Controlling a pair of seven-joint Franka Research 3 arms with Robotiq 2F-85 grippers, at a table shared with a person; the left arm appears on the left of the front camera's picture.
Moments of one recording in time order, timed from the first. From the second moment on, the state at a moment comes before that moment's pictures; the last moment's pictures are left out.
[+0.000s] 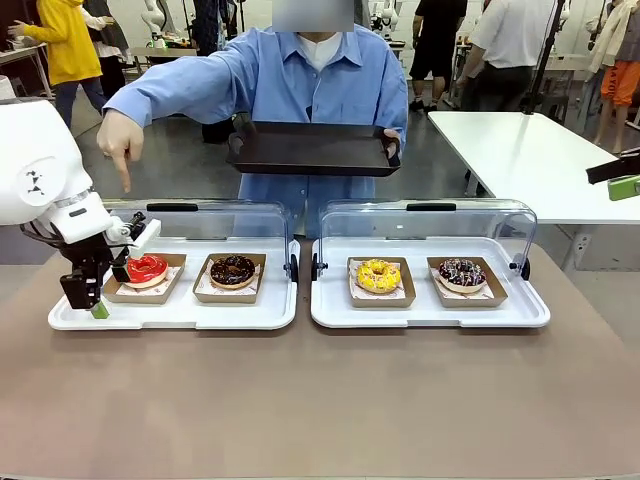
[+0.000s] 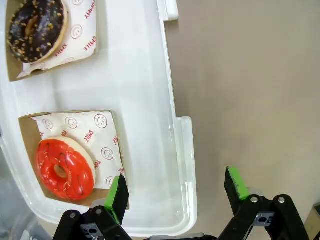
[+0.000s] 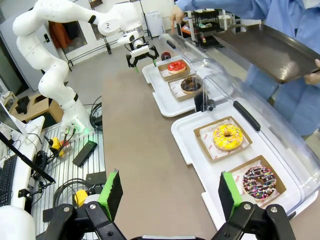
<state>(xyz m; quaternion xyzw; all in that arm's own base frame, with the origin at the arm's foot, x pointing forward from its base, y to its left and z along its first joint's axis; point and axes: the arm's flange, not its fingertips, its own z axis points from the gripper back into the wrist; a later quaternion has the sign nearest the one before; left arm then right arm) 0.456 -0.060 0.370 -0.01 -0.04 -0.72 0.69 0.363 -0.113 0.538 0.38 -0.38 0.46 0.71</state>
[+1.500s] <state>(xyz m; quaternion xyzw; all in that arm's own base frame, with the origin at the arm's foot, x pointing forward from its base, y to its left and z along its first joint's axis) 0.510 -0.052 0.333 -0.03 -0.02 -0.71 0.71 0.363 -0.113 0.538 0.38 -0.38 0.46 0.71</state>
